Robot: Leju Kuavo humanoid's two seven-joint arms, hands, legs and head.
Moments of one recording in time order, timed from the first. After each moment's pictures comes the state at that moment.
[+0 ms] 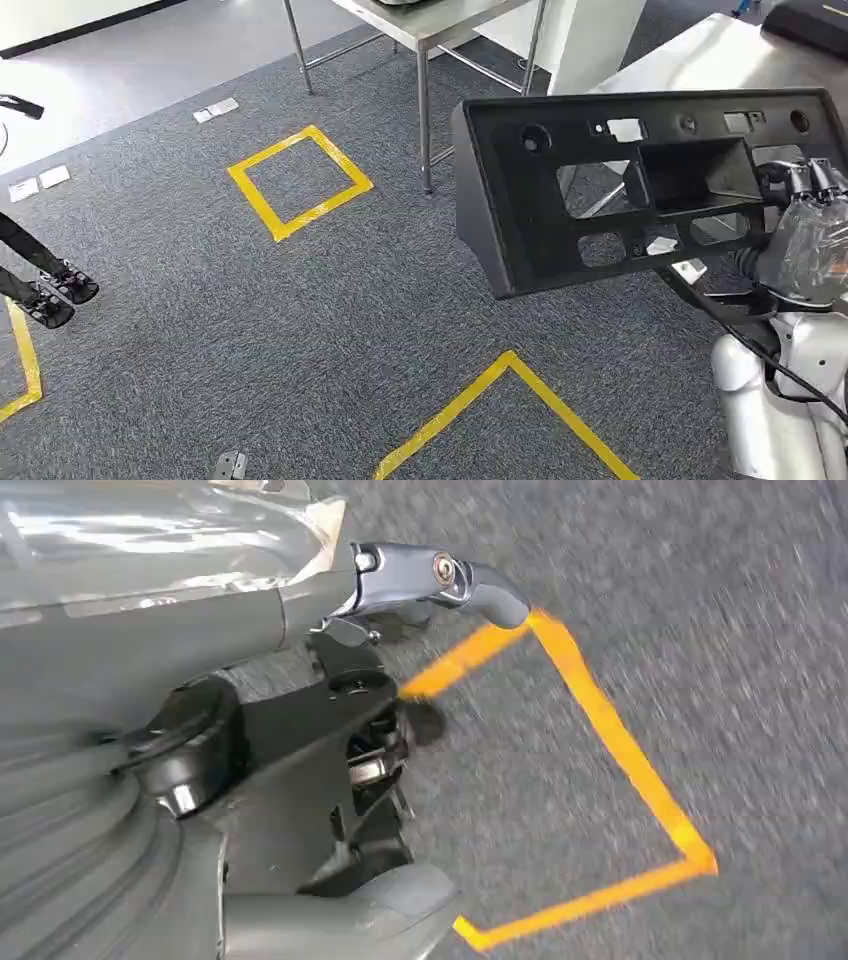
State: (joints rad) left arm -0.15 -0.14 0.49 -0.21 -0.20 -0.21 -0.27; right arm -0.37 -0.27 0.01 -1.61 1.24 -0.61 -0.08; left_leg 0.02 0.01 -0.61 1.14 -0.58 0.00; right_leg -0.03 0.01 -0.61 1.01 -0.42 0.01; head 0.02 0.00
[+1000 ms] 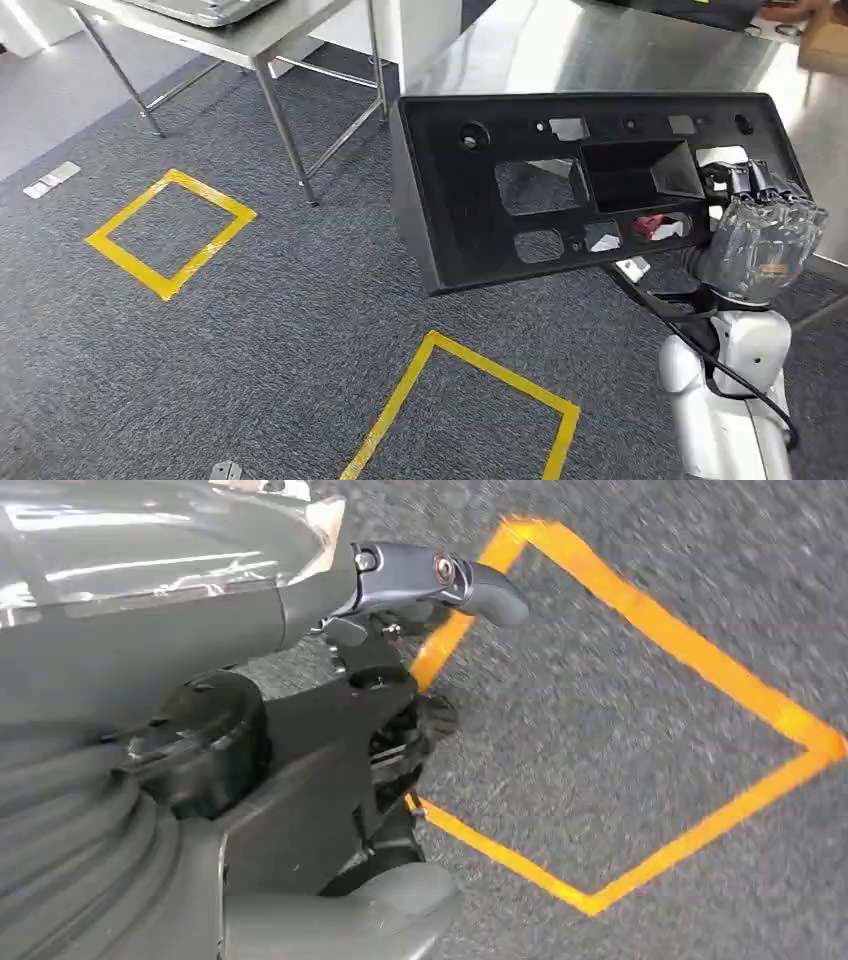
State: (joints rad) left arm -0.12 -0.13 0.51 -0.21 -0.20 -0.25 -0.26; right arm -0.36 -0.14 0.06 -1.65 1.38 -0.60 0.00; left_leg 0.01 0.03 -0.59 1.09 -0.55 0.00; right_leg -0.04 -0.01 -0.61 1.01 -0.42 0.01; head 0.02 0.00
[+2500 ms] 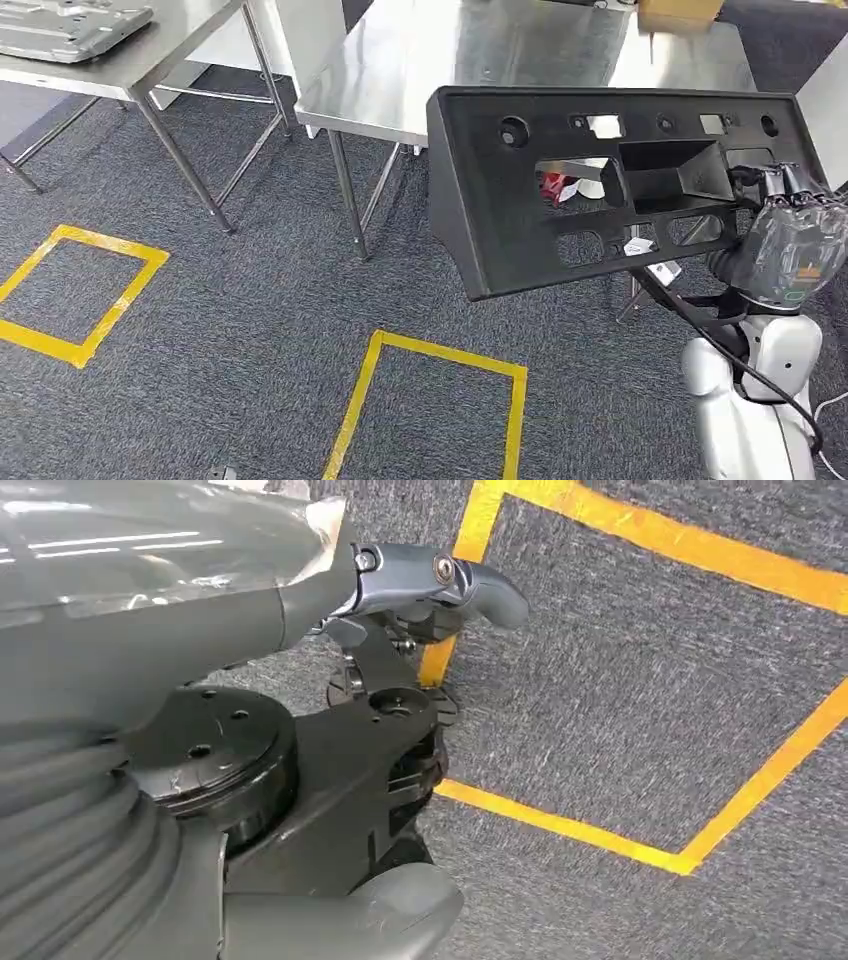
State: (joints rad) left arm -0.11 -0.12 0.53 -0.21 -0.21 -0.27 -0.26; right arm -0.34 -0.21 0.03 -1.65 1.27 -0.60 -0.04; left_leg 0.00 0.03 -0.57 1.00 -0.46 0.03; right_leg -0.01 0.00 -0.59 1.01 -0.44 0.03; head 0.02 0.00
